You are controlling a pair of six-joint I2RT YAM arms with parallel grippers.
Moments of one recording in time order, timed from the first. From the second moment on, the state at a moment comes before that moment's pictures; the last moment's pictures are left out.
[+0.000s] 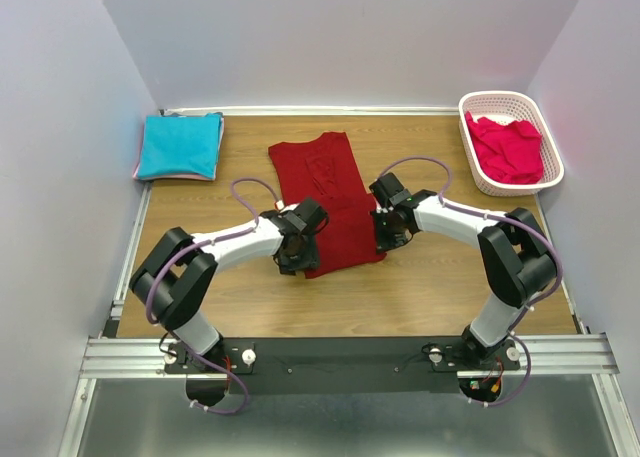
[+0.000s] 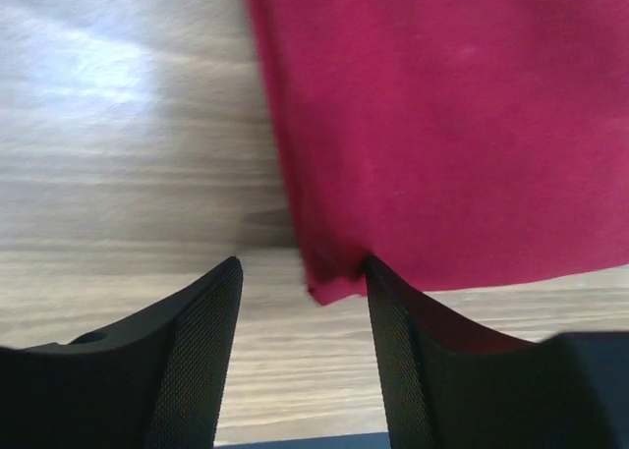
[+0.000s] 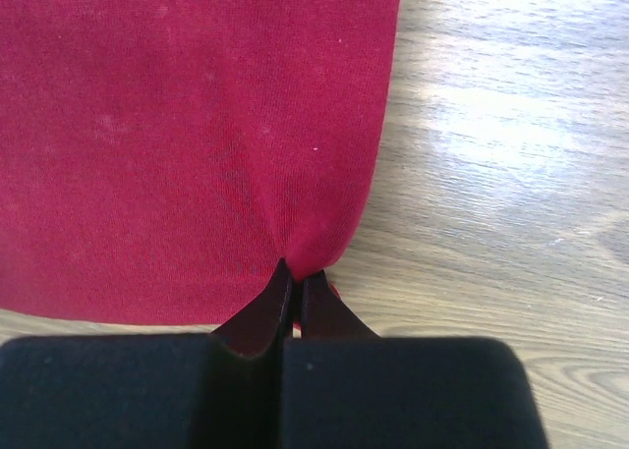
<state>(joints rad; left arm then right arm) -0.75 1.61 0.92 -0.60 -0.09 -0.92 0.58 1.73 1.03 -0.54 -0.02 0.42</state>
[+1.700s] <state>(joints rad) -0.71 1.22 0.95 -0.77 0.18 -0.74 0.58 1.49 1.34 -1.14 -0.07 0.41</state>
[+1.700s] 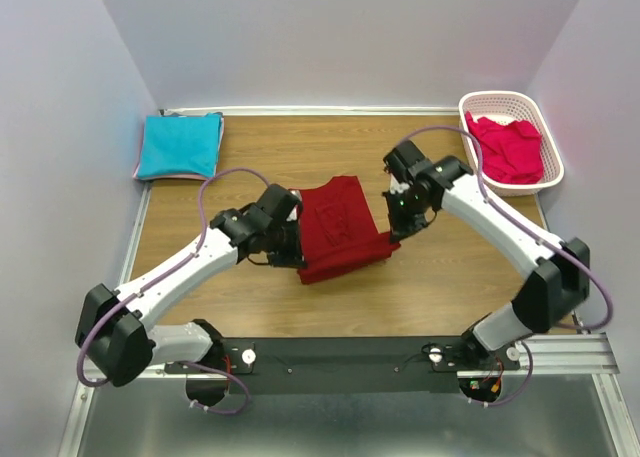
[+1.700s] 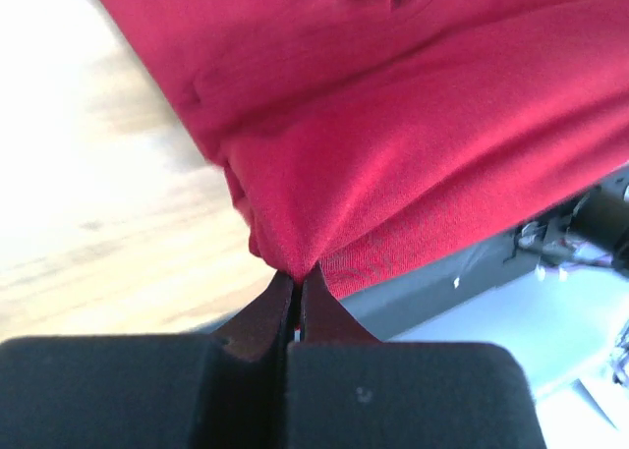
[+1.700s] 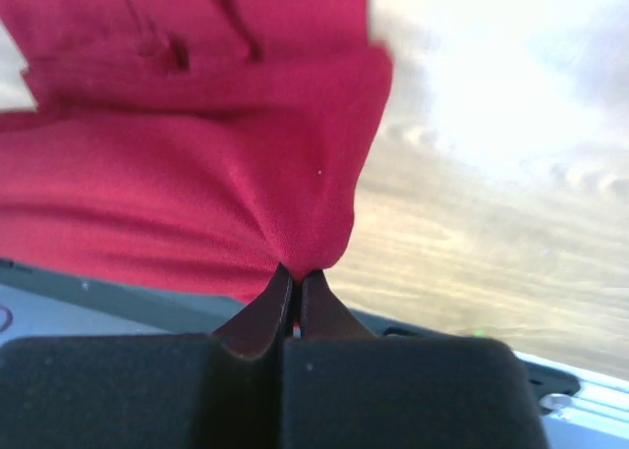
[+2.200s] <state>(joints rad) -0.37 1.42 1.13 -0.64 0.21 -0.52 0.50 2.03 2.03 -1.15 -0.07 0.23</state>
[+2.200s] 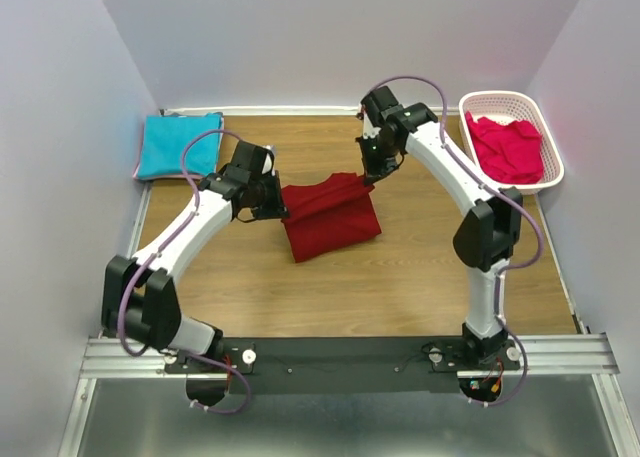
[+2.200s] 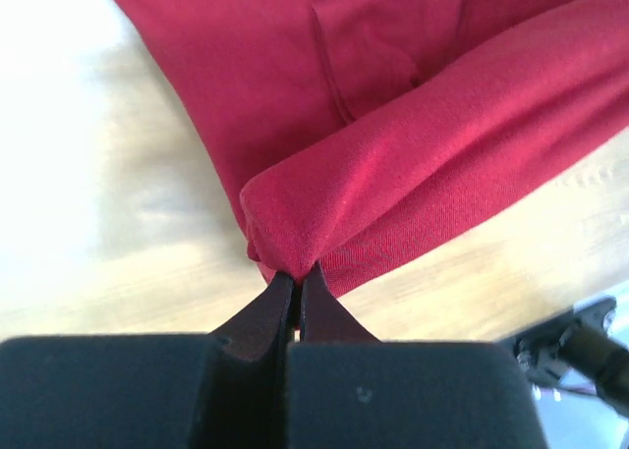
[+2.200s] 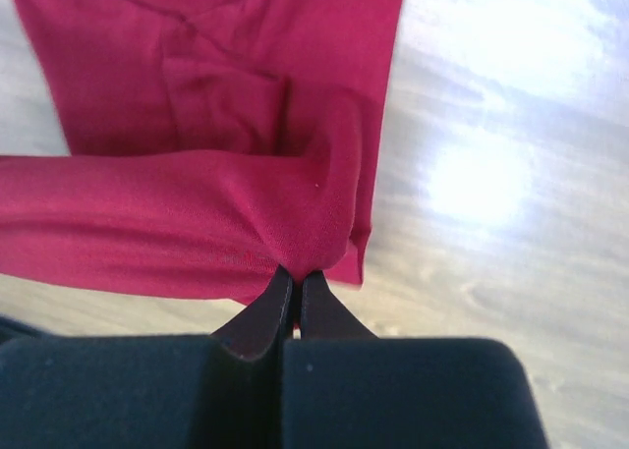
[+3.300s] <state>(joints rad) -0.28 1.71 1.14 -0.40 0.15 -0.47 0.44 2.19 1.92 -0.89 -0.03 0.20</state>
